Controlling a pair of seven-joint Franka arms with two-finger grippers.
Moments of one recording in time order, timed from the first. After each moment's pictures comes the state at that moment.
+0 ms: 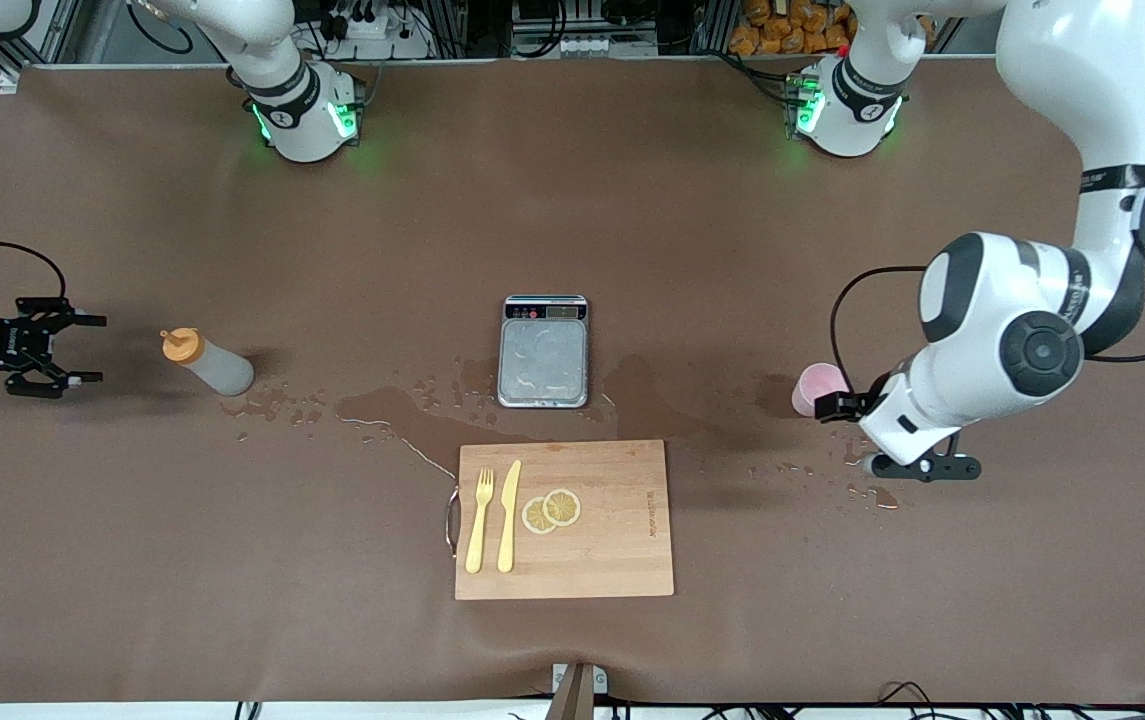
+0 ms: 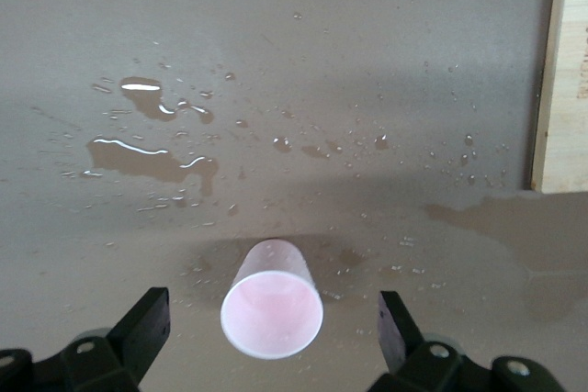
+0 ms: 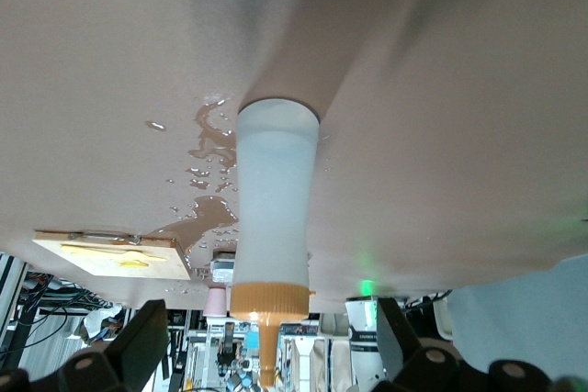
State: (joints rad) left arm -0.13 0.47 -0.12 -1.62 -0.01 2.02 -0.20; right arm -0.70 0.69 0.09 -1.51 0.59 1.41 0.60
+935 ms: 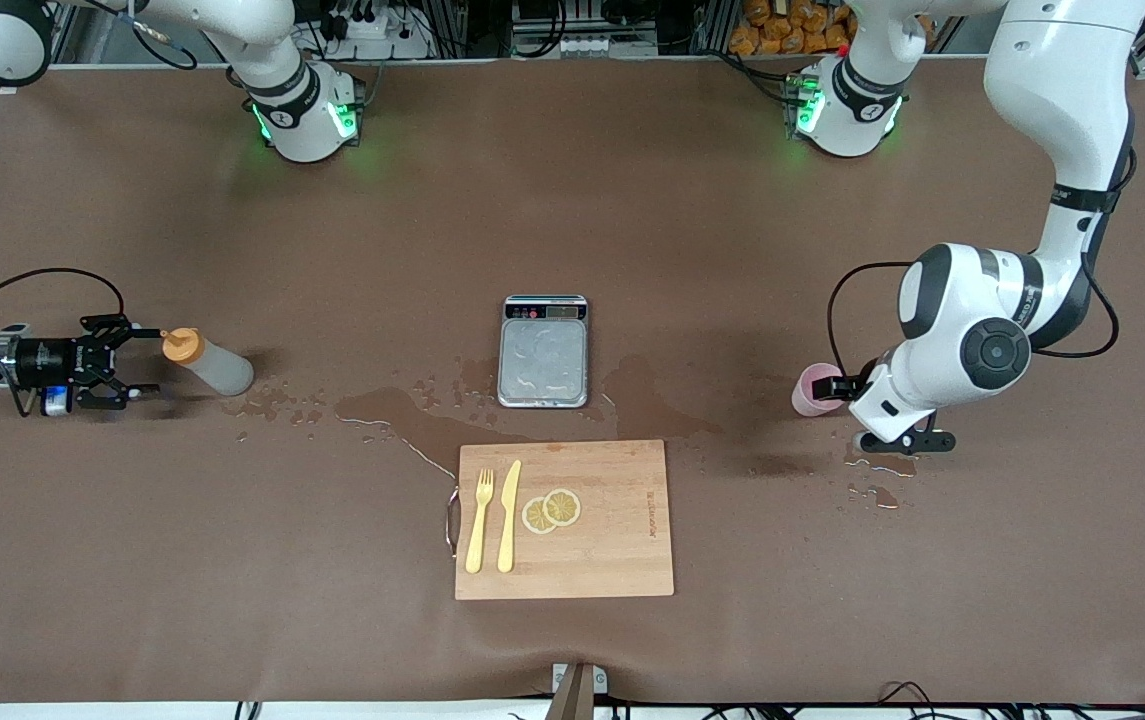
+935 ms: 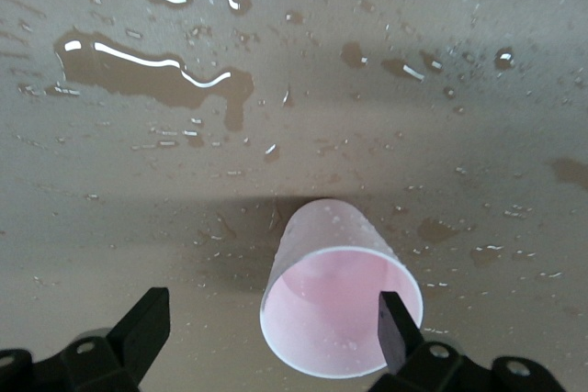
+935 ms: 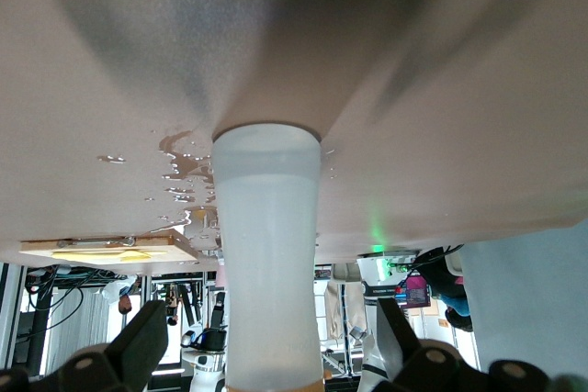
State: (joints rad) left arm -0.08 0.44 -0.11 -1.89 0.00 2.16 -0.19; right arm -0.69 0.85 0.10 -1.51 0.66 1.41 0.61
